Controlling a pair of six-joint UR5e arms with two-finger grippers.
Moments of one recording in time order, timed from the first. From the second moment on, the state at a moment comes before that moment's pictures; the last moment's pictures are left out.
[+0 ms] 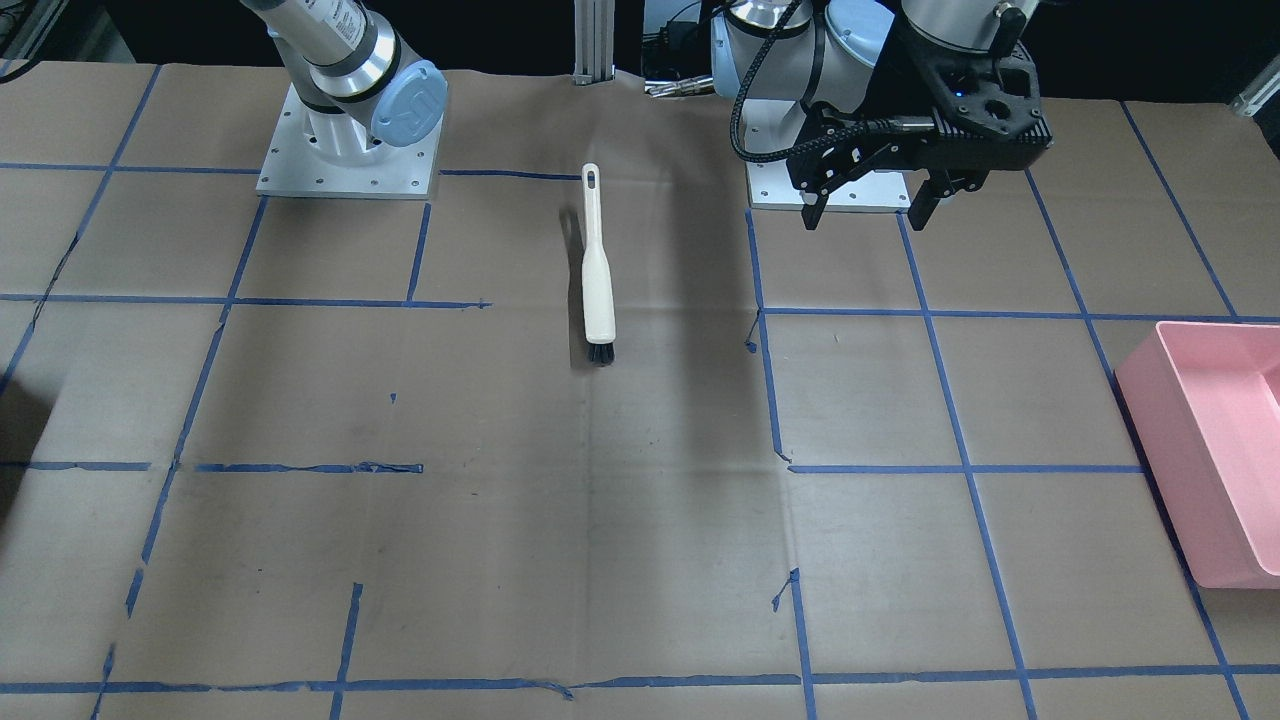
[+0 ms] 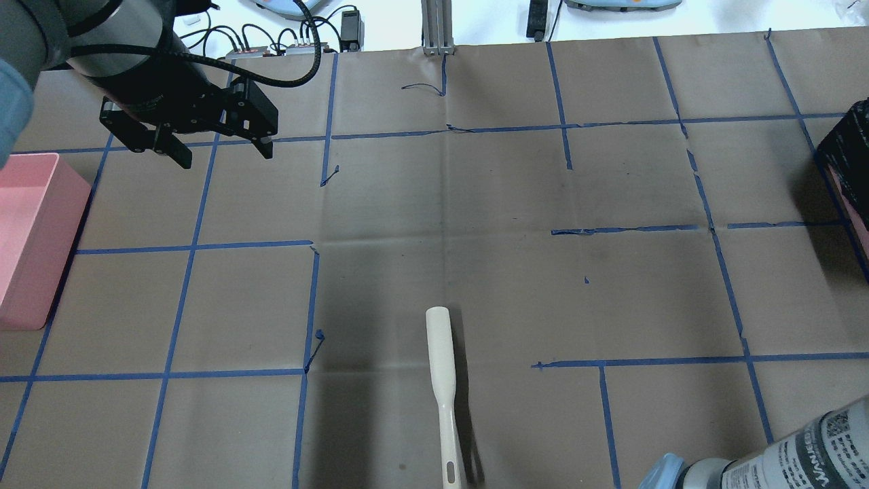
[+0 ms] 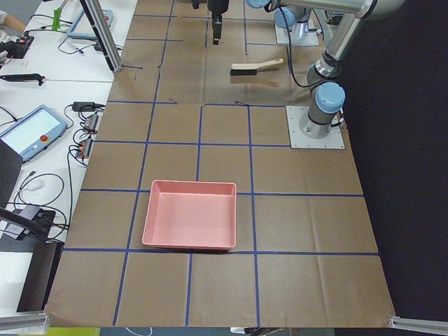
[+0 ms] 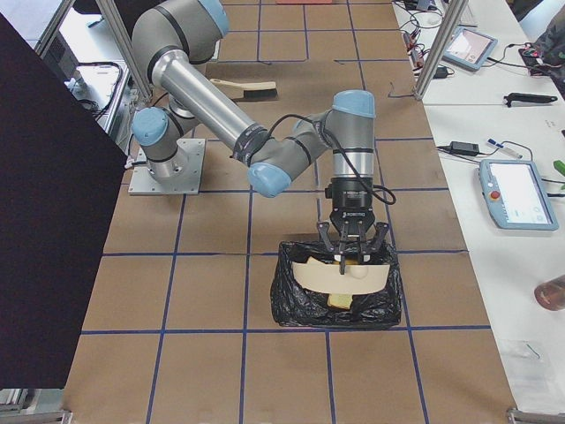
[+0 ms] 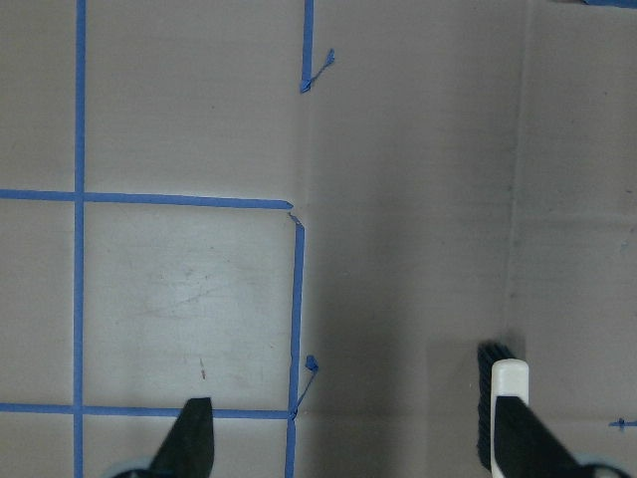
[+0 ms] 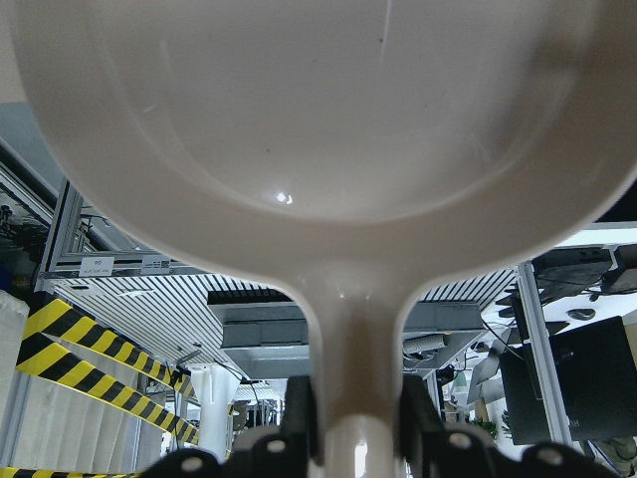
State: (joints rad) left arm -1.58 -1.51 -1.55 -1.58 1.54 -0.07; right arm 0.84 -1.17 1.36 -2.54 -2.22 -2.54
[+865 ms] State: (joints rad) left arm -1.58 -1.51 -1.55 -1.58 1.54 -0.06; right arm 0.84 -1.27 1.41 -2.35 -2.04 -2.43
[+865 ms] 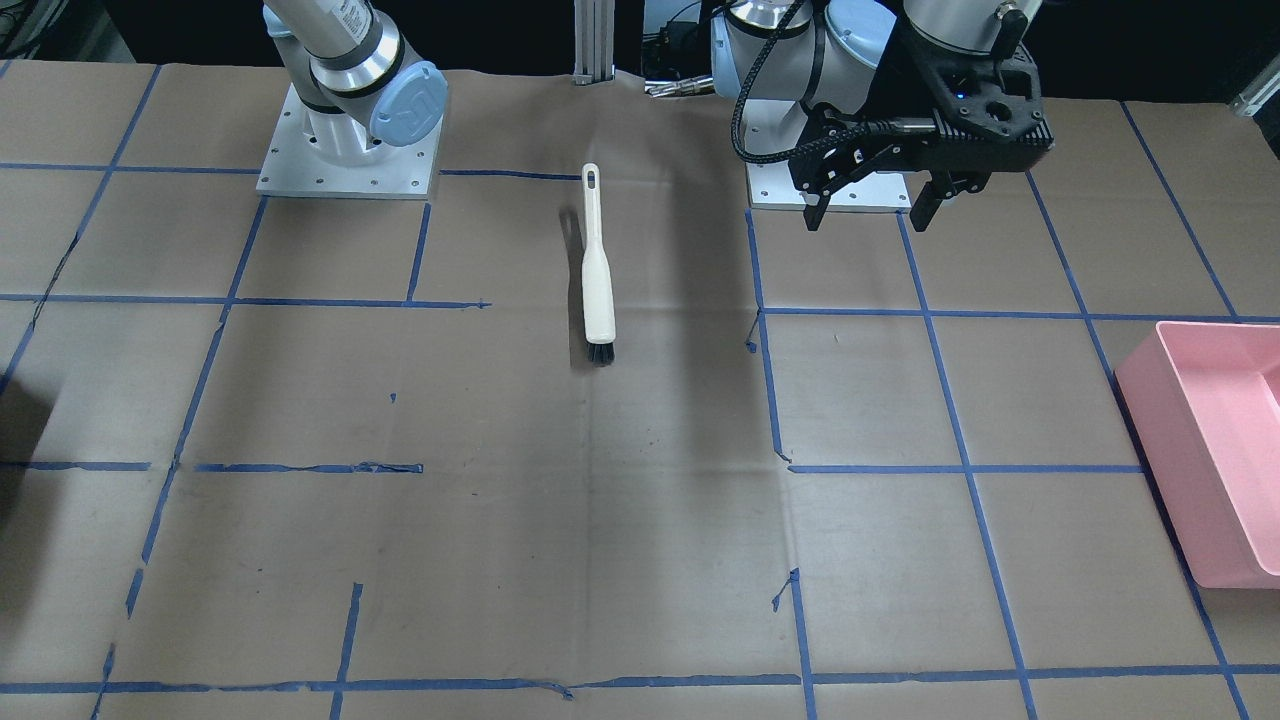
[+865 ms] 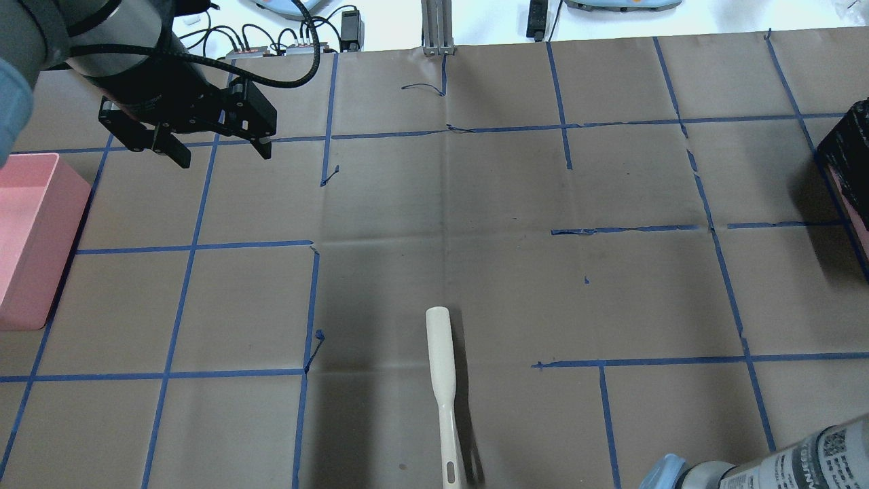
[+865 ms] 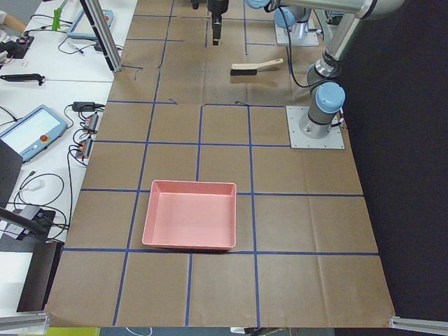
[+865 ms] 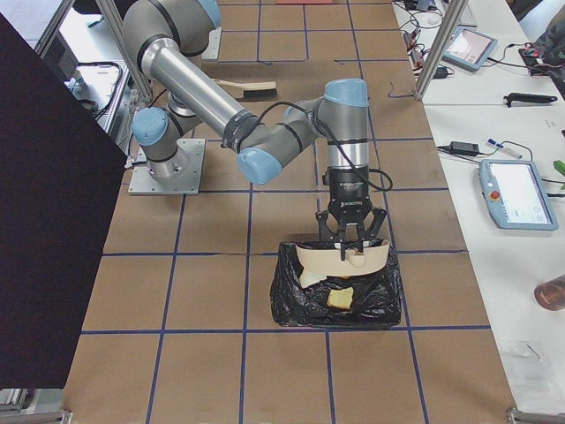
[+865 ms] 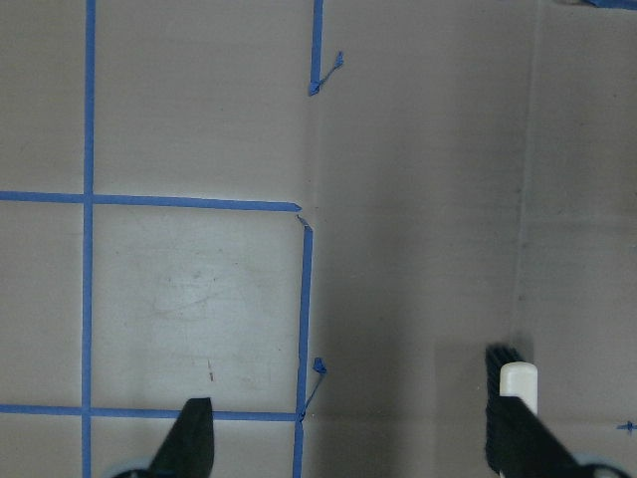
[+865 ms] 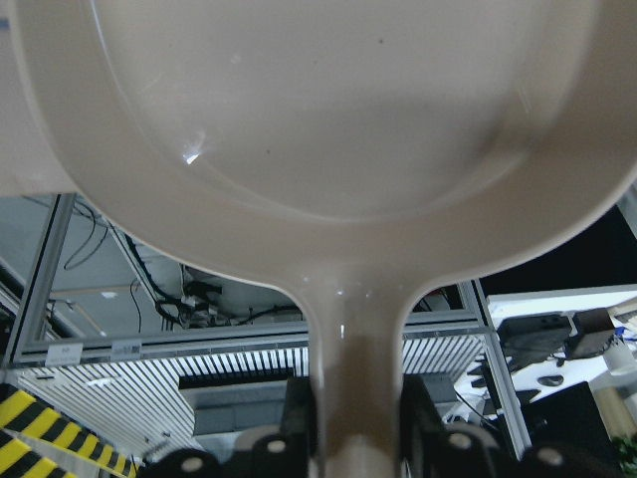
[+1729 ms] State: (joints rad) left arm -1.58 -1.51 -1.55 -1.58 1.54 -0.06; right arm 0.84 -1.42 1.50 -1.97 -1.66 -1.87
